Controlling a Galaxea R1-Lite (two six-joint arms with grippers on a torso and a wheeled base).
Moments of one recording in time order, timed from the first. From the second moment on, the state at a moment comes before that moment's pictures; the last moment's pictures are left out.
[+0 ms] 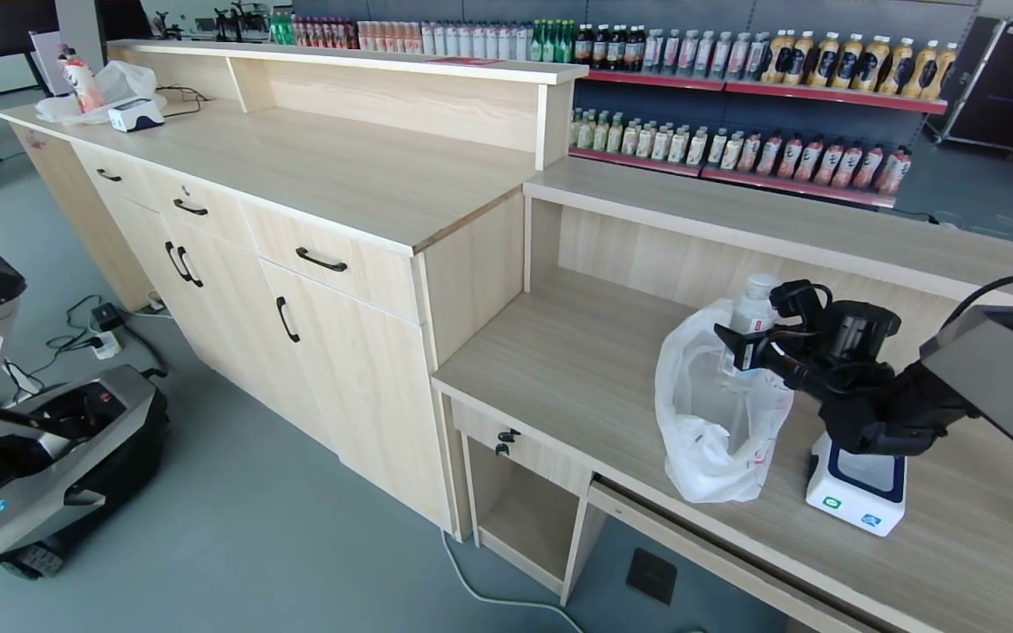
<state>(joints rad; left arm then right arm) 0.00 0.00 0.00 0.00 -0.06 0.00 -0.04 2.43 -1.27 -1.13 0.28 -0.13</state>
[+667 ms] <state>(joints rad) 0.00 0.00 0.00 0.00 -0.06 0.00 -0.03 2.58 -1.43 -1.14 0.35 -0.13</state>
